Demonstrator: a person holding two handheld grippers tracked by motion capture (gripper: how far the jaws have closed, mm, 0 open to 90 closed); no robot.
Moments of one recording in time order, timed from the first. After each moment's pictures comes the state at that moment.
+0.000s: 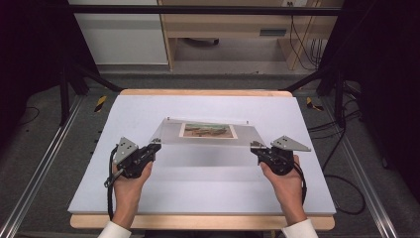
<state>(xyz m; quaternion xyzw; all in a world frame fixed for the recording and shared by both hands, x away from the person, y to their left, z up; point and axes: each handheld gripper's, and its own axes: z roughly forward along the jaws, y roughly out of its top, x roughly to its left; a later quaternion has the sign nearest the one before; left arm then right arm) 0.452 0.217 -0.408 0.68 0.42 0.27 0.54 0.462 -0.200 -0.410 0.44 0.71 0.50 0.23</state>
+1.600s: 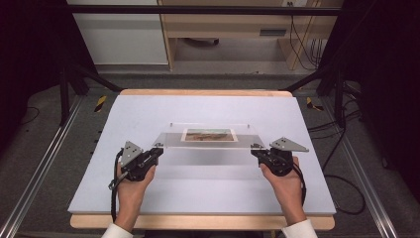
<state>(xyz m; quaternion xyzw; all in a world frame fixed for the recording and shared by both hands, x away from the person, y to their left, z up) 0.453 0.214 -0.427 0.69 0.43 0.26 0.52 0.463 -0.201 -0.419 0.45 0.72 0.48 0.22</state>
